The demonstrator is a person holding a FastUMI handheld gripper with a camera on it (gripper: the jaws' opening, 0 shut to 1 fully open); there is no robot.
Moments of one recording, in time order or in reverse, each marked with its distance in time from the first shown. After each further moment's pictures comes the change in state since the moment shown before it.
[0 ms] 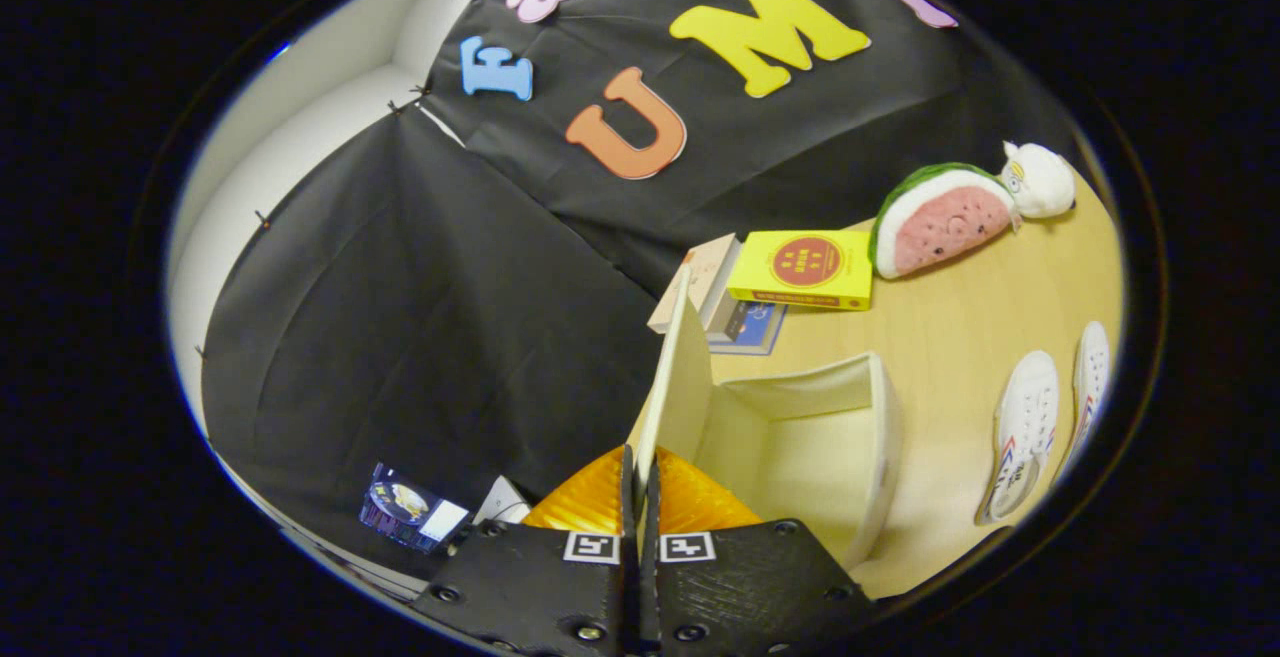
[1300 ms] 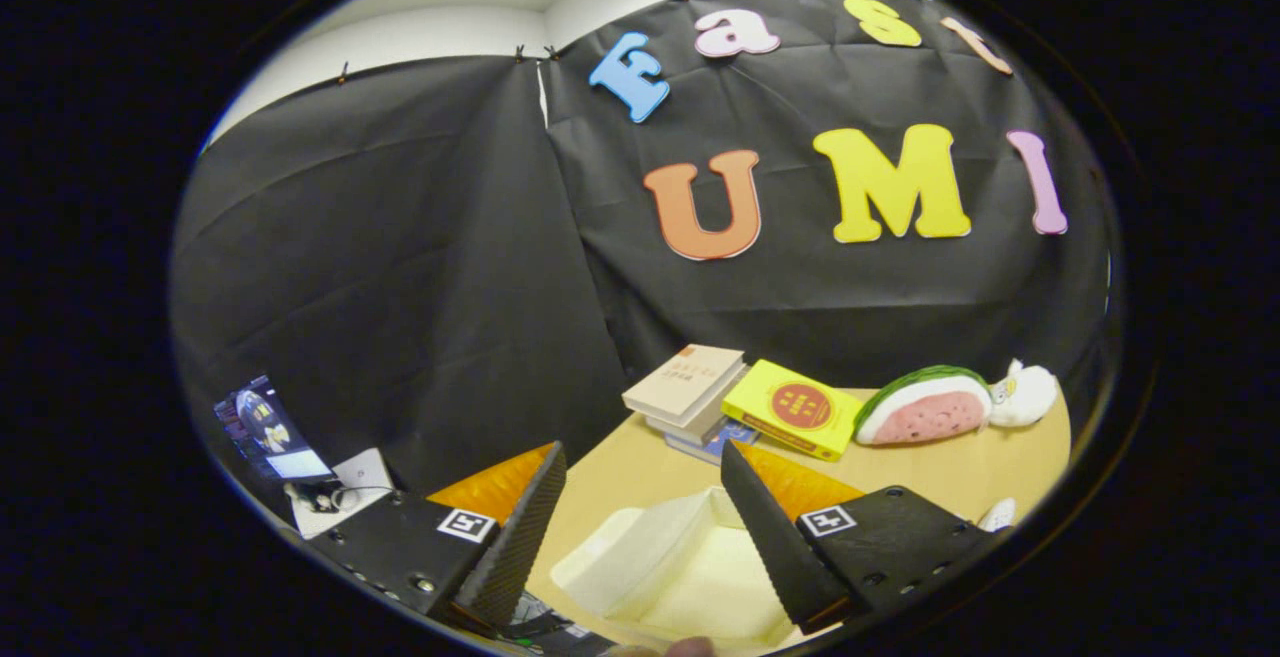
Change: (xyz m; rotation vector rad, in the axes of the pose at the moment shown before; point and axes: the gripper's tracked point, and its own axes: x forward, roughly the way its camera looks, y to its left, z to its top) arm 0.014 0.037 0.042 -0.469 -0.253 -0.254
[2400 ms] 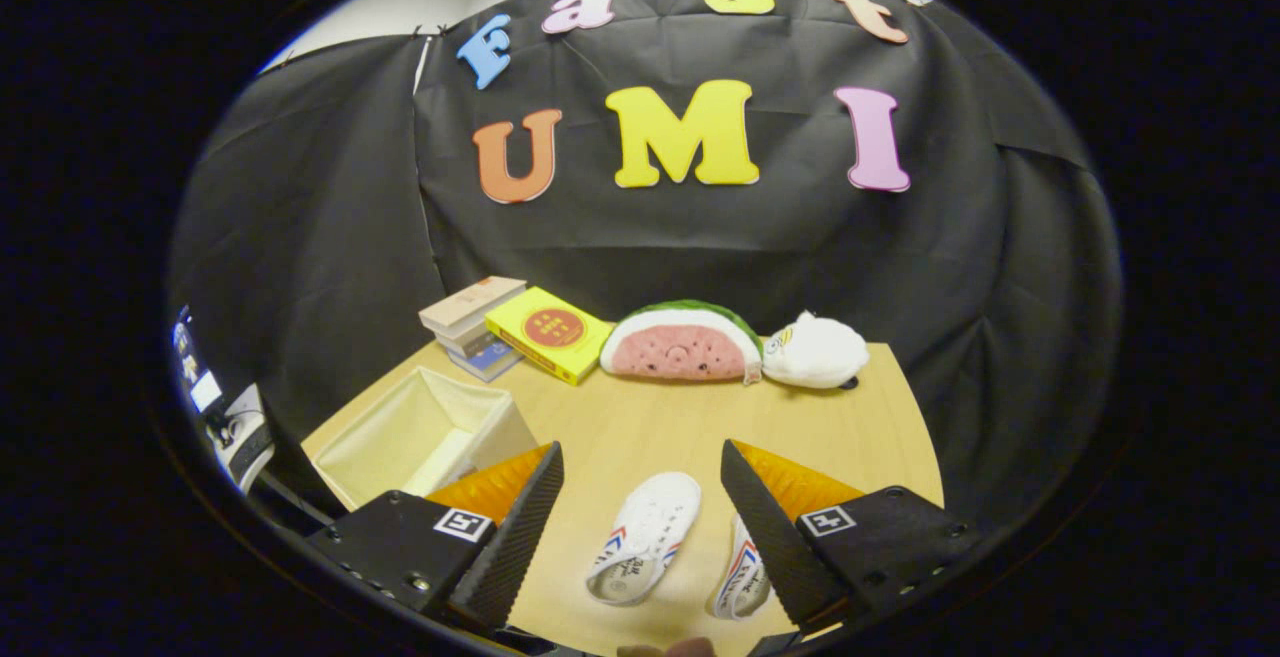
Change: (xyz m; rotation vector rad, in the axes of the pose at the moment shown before) arm -0.116 -0.321 -0.126 -0.002 0.151 -0.316
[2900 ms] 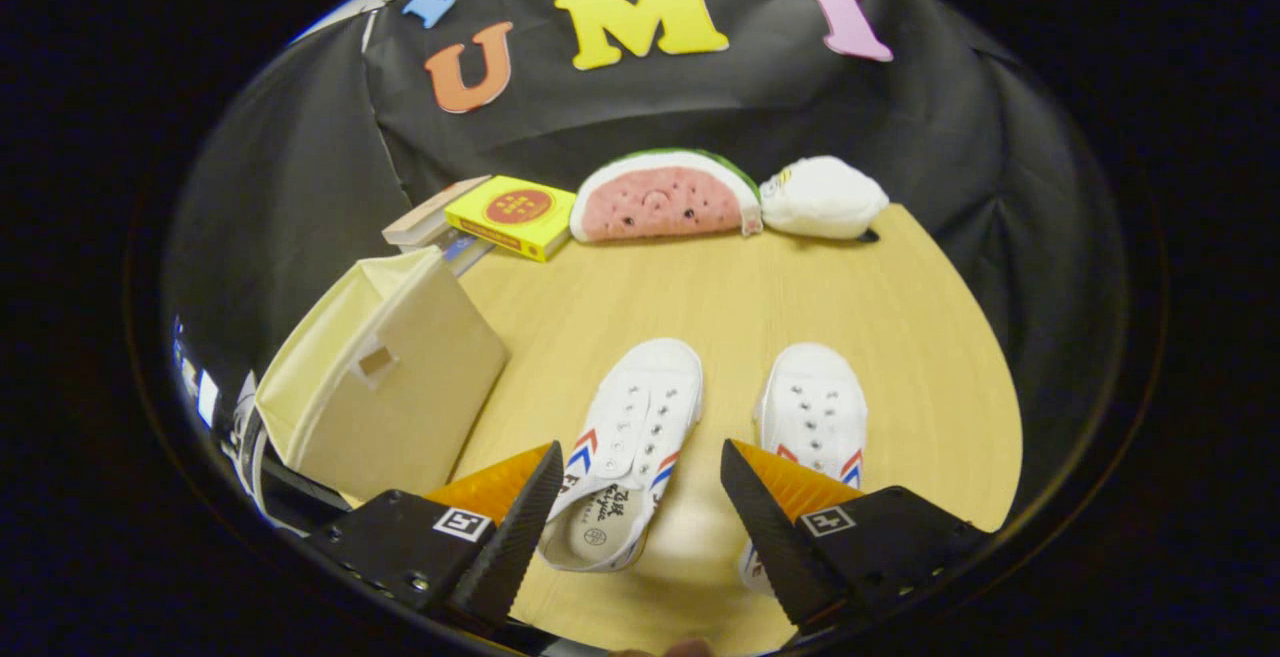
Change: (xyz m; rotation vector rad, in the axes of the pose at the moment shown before) arm 0.080 -0.015 -0.138 0.188 0.310 0.009
